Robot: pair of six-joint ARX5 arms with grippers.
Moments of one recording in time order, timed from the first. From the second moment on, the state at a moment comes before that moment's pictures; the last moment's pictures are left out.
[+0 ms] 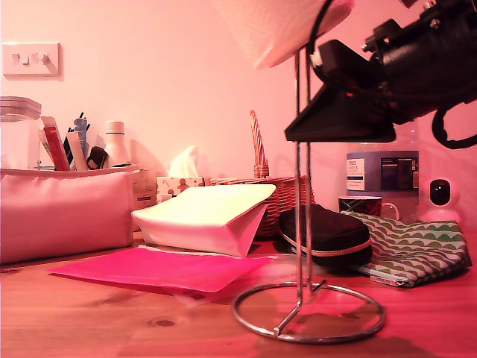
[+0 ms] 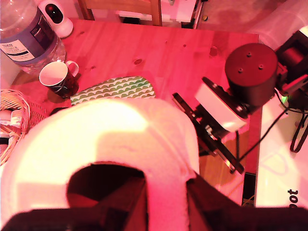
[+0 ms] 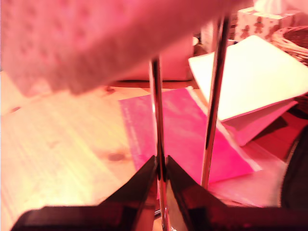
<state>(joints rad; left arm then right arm) -0.81 1.58 2.21 -1.40 0.28 0.40 0.75 1.12 0.37 0.48 -0.13 -0.03</state>
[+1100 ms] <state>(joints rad) -0.84 1.66 2.21 -1.40 0.25 0.42 0.87 1.08 0.40 0.27 -0.12 0.02</state>
